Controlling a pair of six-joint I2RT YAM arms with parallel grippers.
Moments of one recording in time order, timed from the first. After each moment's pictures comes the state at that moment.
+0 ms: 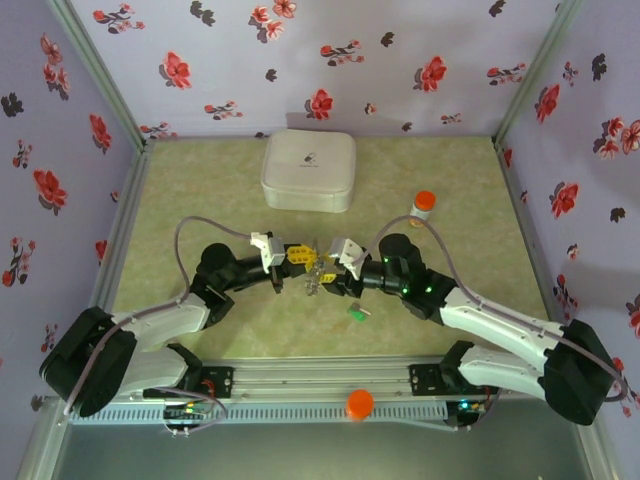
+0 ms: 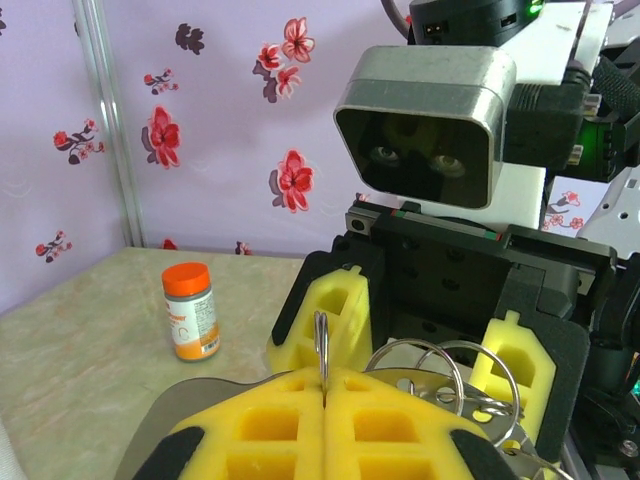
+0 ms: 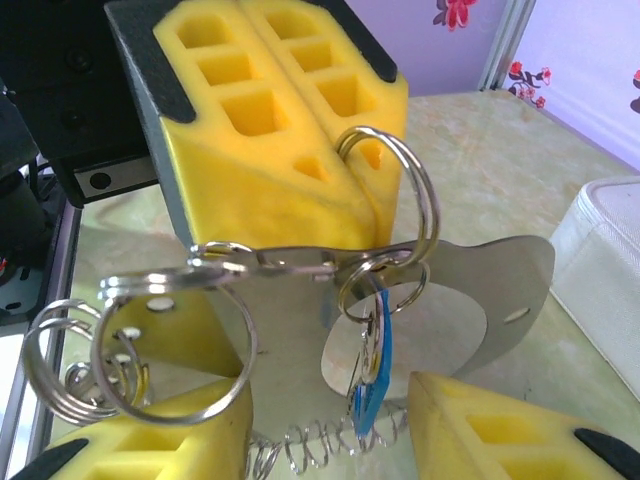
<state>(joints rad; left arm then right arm) -0.69 1.20 0.37 0.96 0.69 -0.05 0.83 1.06 0.57 0.15 -0.42 -0.24</state>
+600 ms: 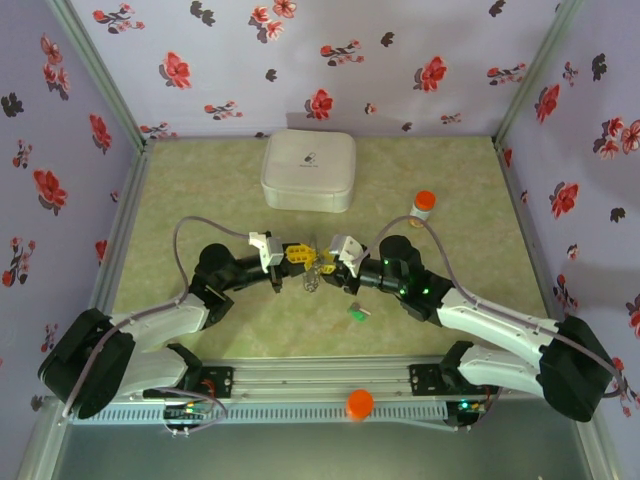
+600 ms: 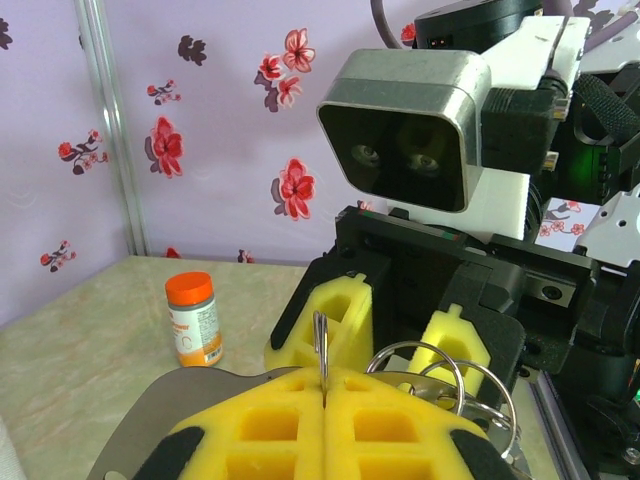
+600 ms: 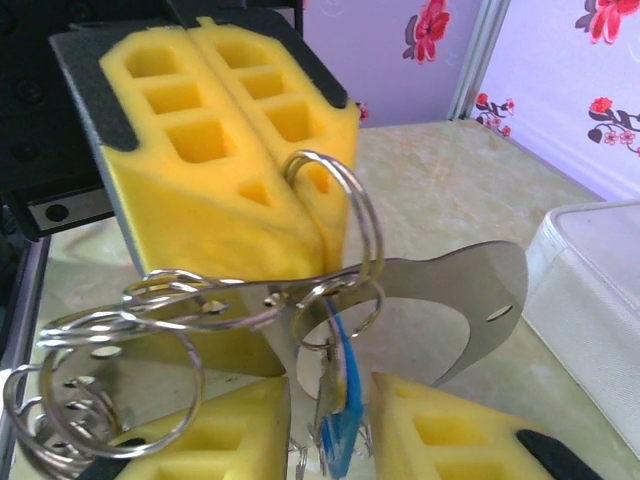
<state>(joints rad) -0.68 1.19 0.37 0.97 0.69 -0.05 0.84 1.08 0.55 0.27 -0.36 -0.22</state>
